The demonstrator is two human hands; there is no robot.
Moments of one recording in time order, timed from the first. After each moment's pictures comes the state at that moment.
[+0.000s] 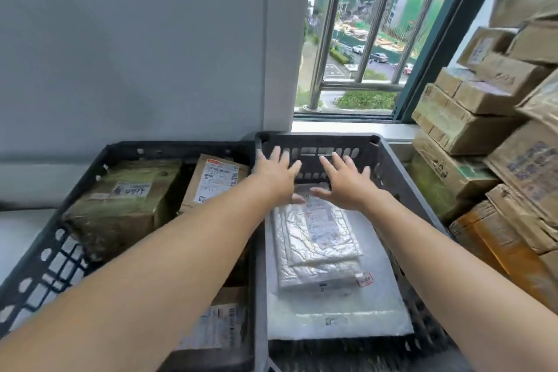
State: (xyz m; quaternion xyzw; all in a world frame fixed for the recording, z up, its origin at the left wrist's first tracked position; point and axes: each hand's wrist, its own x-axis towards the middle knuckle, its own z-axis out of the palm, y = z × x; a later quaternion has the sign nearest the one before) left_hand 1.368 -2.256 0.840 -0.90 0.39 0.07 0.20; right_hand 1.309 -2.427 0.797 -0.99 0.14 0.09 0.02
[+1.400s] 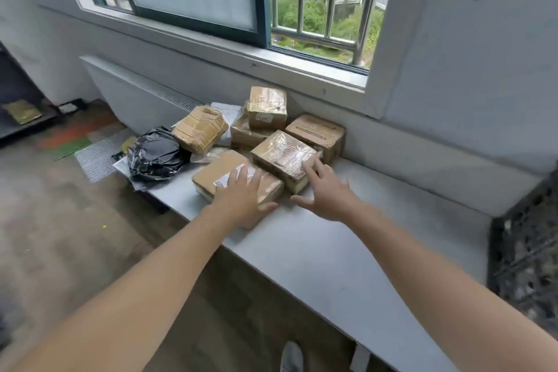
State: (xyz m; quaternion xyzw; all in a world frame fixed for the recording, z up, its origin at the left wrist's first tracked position) left_hand 1.393 -1.346 0.752 -0.99 -0.08 0.13 -0.02; right_hand 1.461 -1.546 0.746 -0.96 -0.25 0.11 0.11
